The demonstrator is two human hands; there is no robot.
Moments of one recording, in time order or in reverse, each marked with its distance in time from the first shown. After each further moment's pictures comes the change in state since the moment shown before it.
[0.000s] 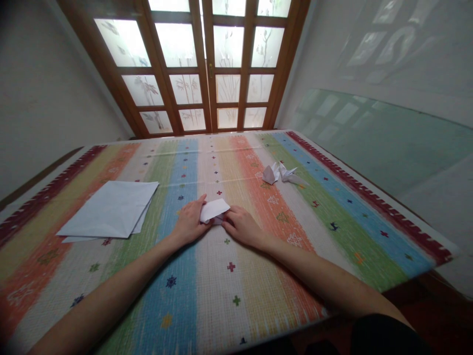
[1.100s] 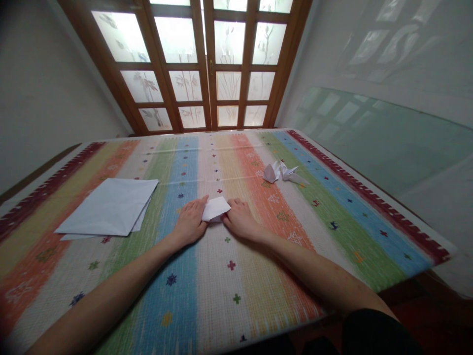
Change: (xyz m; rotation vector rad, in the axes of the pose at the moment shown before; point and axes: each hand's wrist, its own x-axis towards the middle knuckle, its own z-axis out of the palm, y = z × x) left_hand -0.006 0.006 -0.001 0.124 -0.062 0.014; right_hand 0.017 -0.003 0.003 -0.279 -0.102 0.109
